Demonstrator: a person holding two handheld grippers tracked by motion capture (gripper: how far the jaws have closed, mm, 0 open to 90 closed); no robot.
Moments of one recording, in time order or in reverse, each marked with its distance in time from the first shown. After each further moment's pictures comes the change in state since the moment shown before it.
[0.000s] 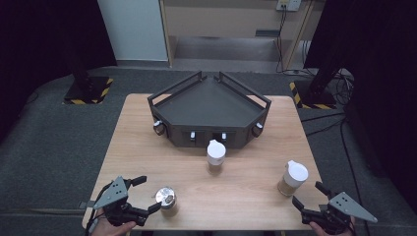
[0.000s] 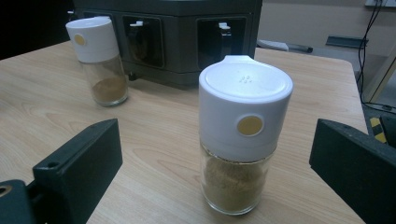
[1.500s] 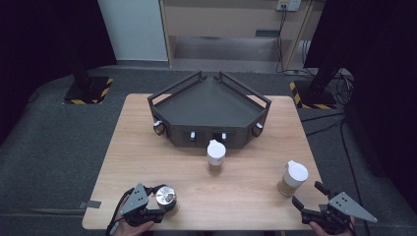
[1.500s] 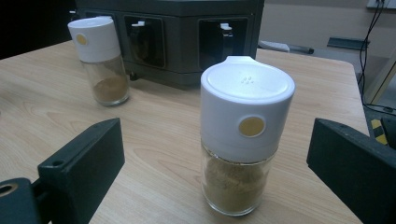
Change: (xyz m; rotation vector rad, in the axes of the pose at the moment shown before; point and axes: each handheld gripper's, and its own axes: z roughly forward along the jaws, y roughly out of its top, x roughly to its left) left arm -0.014 -0.024 0.040 0.048 0.013 0.059; right arm -0.001 0.000 0.000 -0.002 0.005 -0.005
